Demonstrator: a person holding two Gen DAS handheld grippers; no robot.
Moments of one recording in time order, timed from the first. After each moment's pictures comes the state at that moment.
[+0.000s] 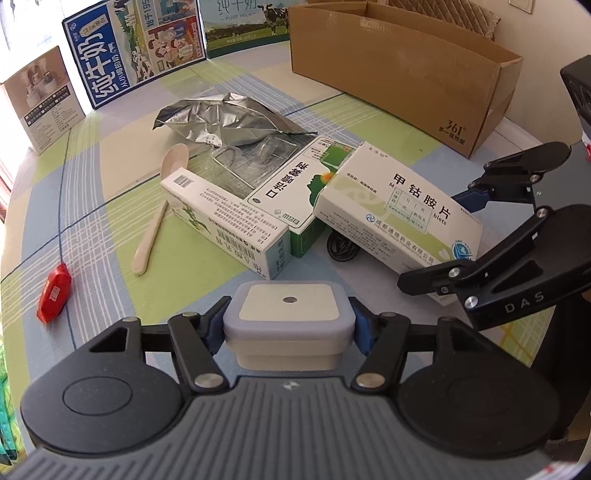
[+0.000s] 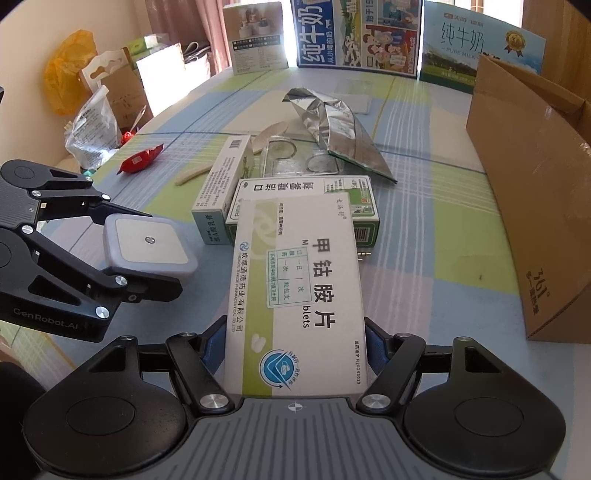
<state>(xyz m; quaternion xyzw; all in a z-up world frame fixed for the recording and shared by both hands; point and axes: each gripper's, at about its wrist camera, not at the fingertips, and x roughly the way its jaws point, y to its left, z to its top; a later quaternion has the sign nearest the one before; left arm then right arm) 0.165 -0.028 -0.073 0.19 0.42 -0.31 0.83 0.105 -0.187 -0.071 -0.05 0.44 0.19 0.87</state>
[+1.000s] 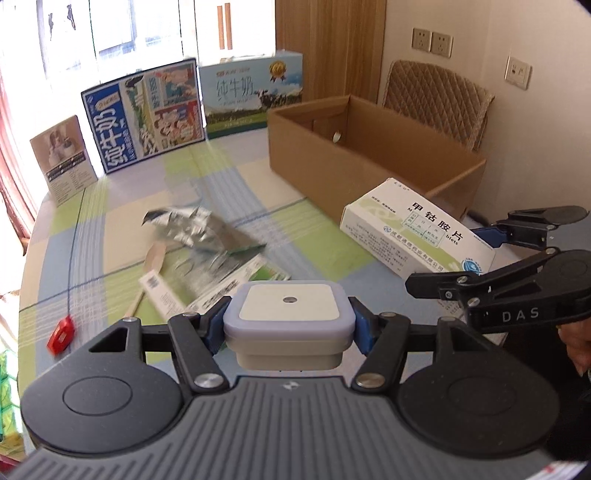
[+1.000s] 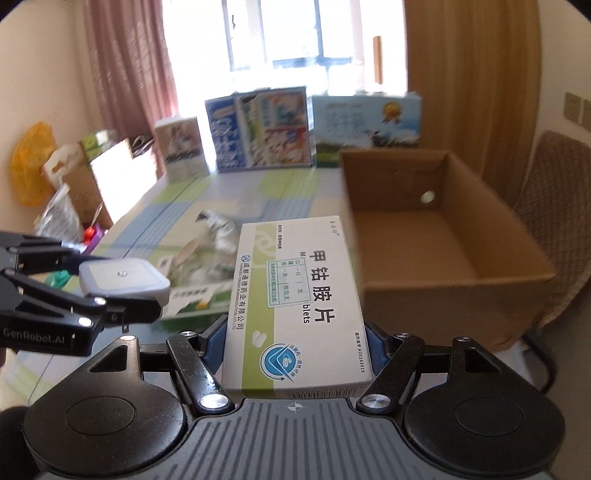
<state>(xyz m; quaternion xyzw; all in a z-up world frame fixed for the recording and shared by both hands) 0.110 -0.115 0.037 0.12 0.35 -0.30 0.88 0.061 -0.309 0.054 0.01 0.33 0.10 0.94</state>
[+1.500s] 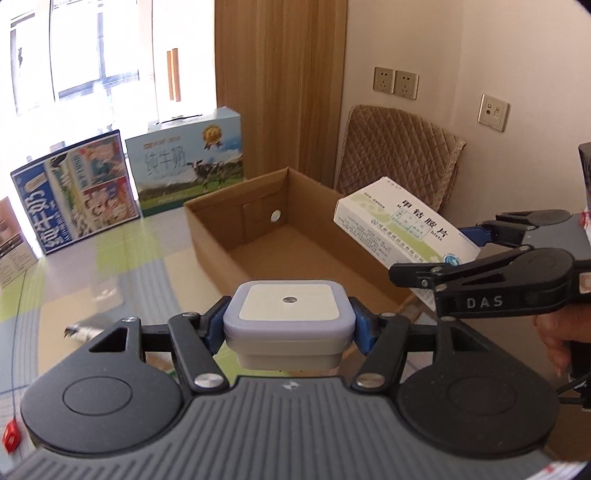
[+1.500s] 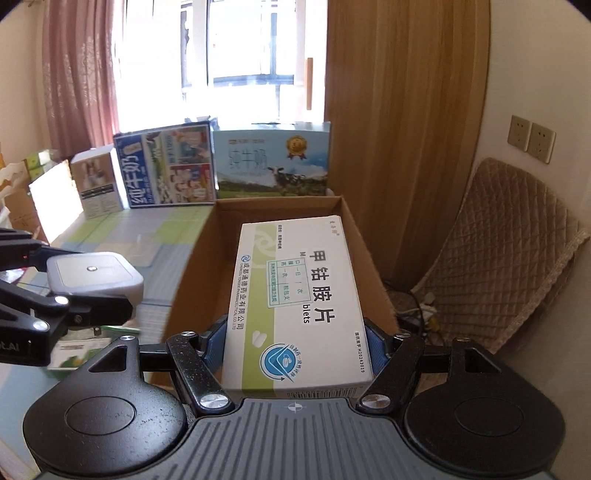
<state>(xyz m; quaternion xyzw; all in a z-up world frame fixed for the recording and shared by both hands) 0.158 -0.265 0.076 0.11 0.30 -0.35 0.88 0.133 -0.418 0.082 -0.02 0.32 0.04 0.95</state>
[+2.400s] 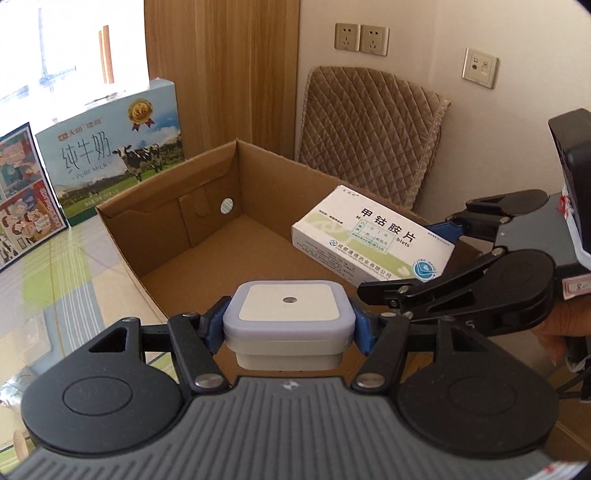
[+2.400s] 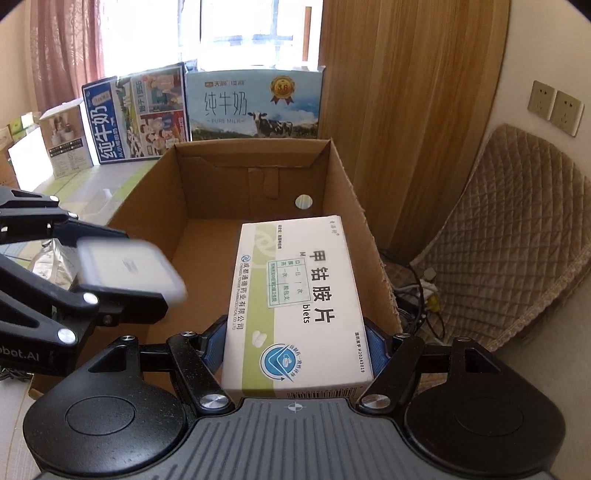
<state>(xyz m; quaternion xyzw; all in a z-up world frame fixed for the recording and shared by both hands) 0.235 -0.338 0.010 0.15 0.33 -0.41 0.84 0.203 -0.446 0.016 -0.04 0.38 0.04 0.93</state>
